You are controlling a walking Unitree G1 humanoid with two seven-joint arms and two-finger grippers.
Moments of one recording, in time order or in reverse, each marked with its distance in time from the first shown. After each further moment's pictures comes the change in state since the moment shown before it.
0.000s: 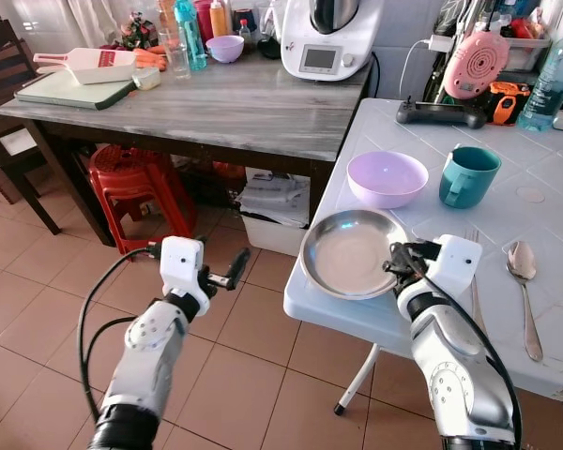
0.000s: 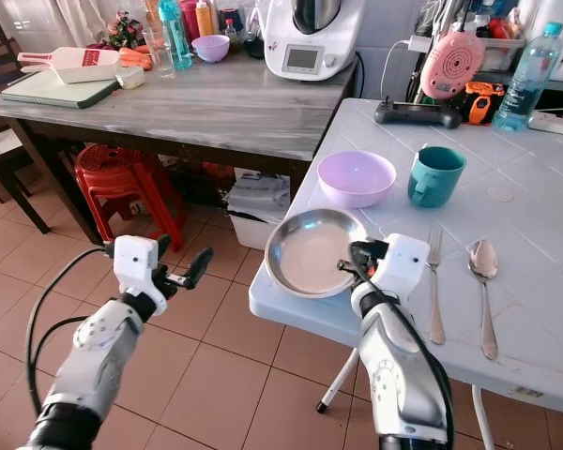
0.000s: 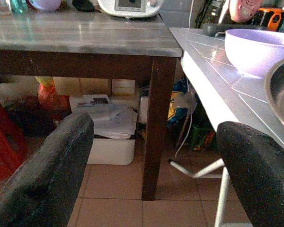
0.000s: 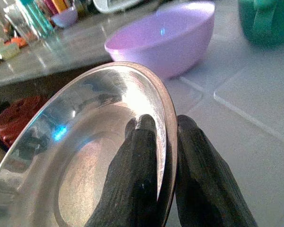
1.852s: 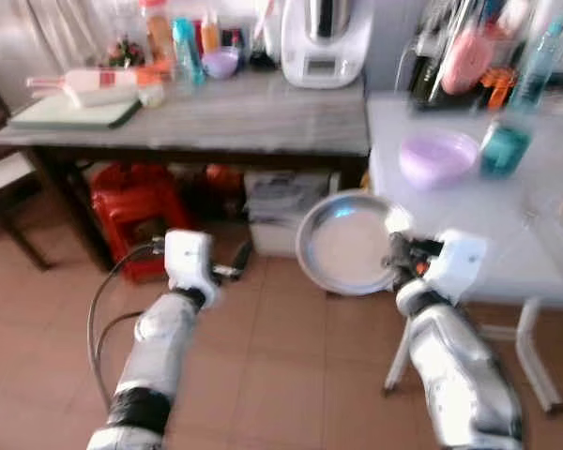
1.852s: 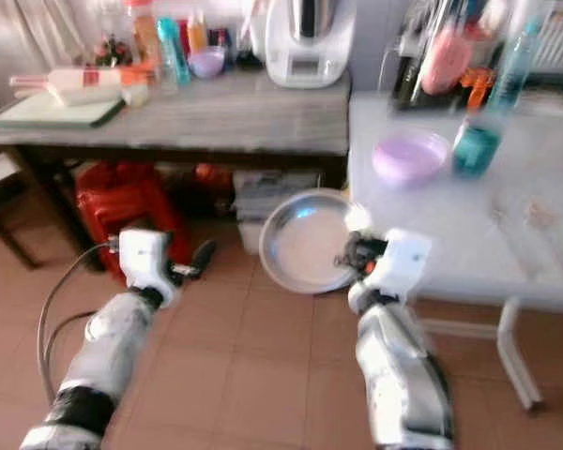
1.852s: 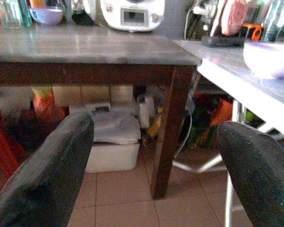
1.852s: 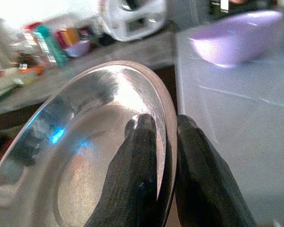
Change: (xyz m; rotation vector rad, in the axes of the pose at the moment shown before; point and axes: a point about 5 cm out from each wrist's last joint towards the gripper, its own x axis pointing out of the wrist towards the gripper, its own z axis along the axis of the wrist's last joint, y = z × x) left arm 0.020 -0.020 -0.003 -0.049 -0.029 -0.032; right arm -0.006 -0.007 0.010 -0.020 -0.091 -0.011
